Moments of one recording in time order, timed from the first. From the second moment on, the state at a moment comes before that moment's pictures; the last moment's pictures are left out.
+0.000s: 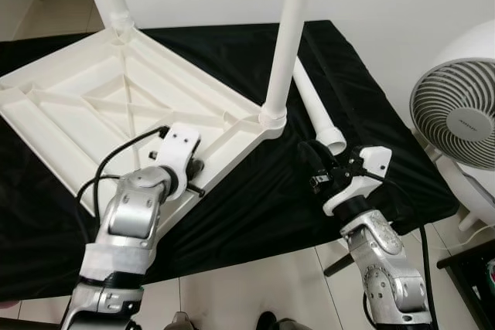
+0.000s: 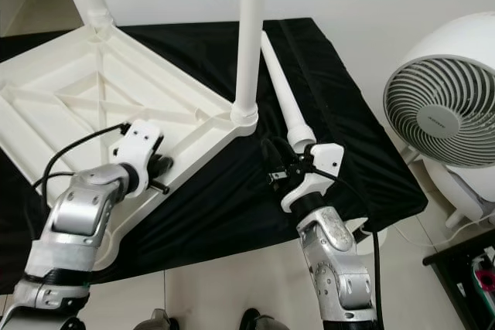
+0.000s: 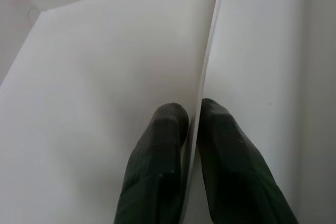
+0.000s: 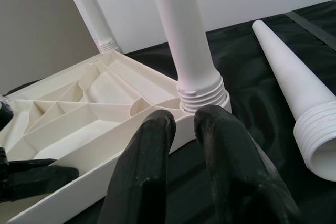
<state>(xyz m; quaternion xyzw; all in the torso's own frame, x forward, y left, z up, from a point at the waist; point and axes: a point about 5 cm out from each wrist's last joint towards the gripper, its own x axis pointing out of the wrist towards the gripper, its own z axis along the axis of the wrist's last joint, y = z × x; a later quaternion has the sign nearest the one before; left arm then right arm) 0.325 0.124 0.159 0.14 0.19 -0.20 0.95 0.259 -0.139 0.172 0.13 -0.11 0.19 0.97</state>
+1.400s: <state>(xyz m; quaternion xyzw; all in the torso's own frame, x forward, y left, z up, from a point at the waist) 0.318 0.137 0.208 0.20 -0.02 -0.24 0.95 0.266 -0.170 0.156 0.09 -0.10 0.00 0.99</state>
